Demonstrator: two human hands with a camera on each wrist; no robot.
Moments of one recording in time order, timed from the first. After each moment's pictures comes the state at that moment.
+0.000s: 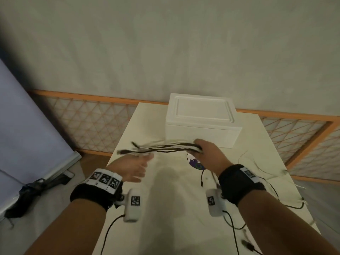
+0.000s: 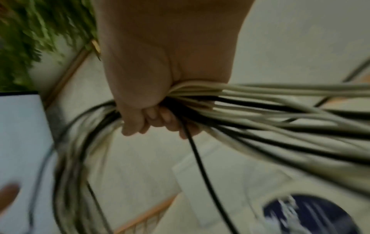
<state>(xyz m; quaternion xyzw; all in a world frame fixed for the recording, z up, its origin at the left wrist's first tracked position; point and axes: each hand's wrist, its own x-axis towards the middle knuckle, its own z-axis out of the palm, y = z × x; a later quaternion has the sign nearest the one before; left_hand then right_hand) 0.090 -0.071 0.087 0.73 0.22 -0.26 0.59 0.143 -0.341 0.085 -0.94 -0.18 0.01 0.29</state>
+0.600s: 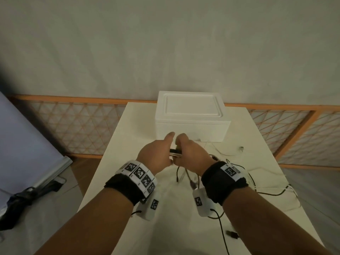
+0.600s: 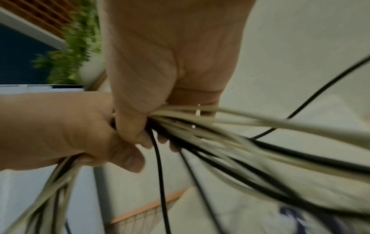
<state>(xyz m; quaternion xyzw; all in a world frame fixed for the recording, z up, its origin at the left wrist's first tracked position) 0.114 -0.170 0.102 0.98 -0.13 -0.03 0.16 0.122 -0.321 0.093 -0.94 -0.20 0.05 0.27</state>
